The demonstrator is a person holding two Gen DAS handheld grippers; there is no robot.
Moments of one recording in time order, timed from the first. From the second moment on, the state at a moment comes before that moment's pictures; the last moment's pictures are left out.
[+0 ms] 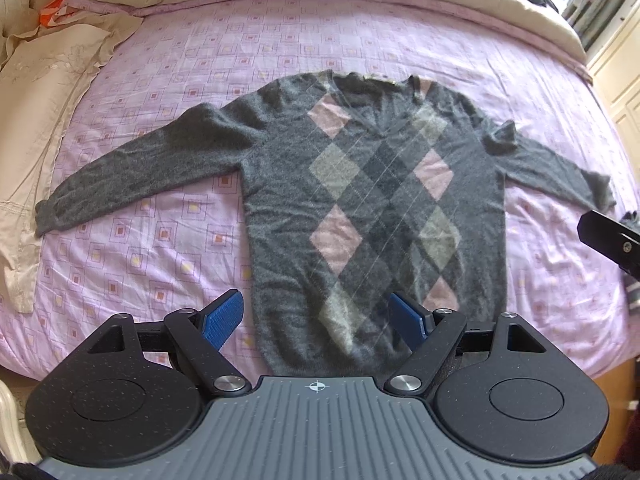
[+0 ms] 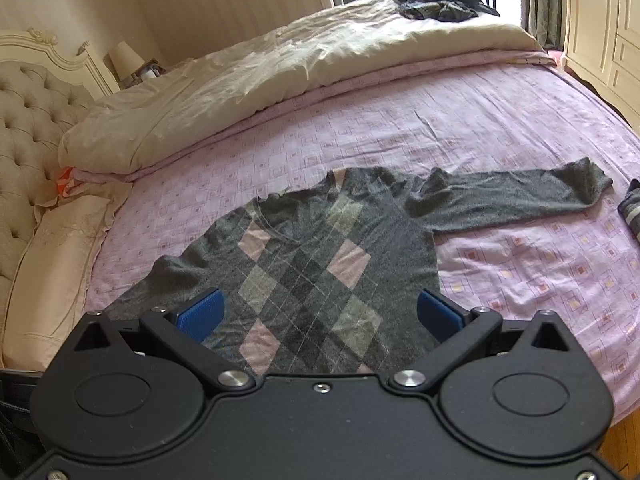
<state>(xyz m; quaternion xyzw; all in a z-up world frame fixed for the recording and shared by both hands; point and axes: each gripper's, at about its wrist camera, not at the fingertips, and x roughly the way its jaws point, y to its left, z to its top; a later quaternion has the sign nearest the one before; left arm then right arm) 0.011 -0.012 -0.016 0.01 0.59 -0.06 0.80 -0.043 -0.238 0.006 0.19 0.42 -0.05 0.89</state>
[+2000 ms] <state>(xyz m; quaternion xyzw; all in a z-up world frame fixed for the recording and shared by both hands) 0.077 -0.165 -0.077 0.02 0.57 0.04 0.82 0.070 -0.677 -0.166 0.24 0.44 -0.16 0.85</state>
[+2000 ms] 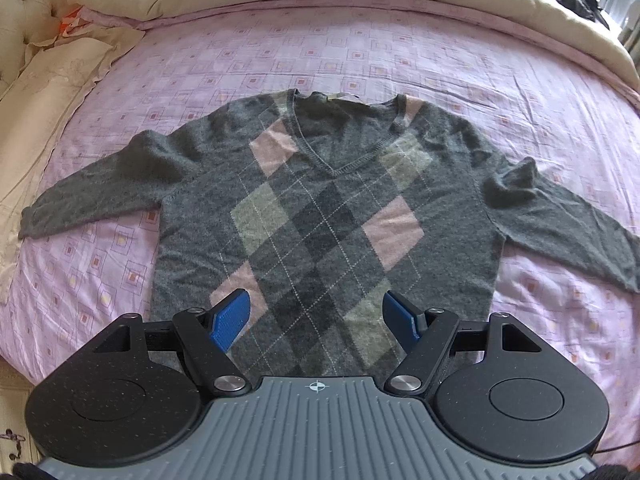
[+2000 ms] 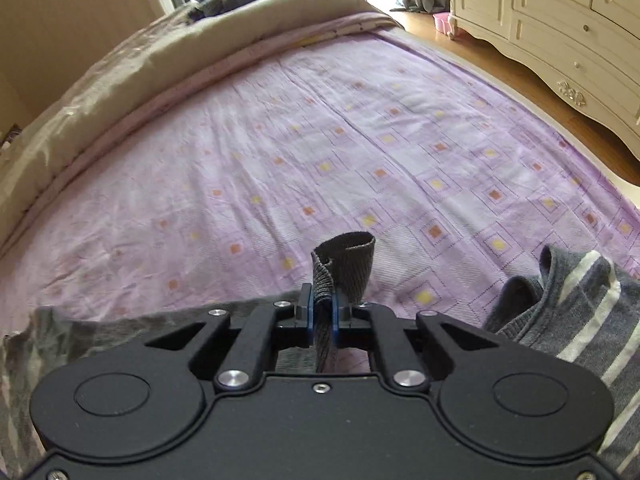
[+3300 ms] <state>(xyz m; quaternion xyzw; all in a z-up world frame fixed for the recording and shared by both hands) 0.150 0.070 -0.136 -0.01 0.56 -0.06 0.83 0.158 -0.183 -0.137 0.11 0.48 0.18 0.85</state>
